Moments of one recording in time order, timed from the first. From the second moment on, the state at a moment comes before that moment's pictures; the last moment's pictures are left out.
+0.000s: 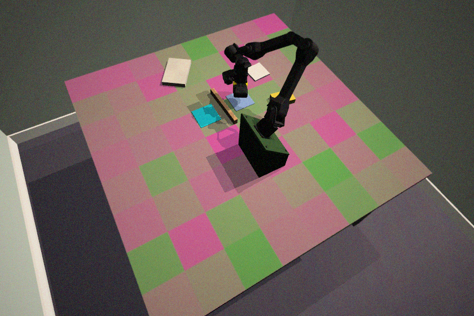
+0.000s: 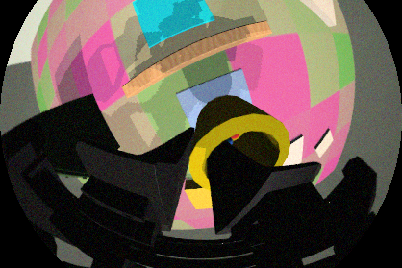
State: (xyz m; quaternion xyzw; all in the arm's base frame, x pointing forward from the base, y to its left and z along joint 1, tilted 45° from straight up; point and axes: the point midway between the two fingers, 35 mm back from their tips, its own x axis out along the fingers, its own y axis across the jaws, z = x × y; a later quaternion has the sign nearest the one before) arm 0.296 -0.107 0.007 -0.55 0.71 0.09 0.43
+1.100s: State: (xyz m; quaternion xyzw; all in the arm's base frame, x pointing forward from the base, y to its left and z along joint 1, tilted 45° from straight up) arm 0.298 -0.071 -0.025 -0.55 0.71 0.08 0.43
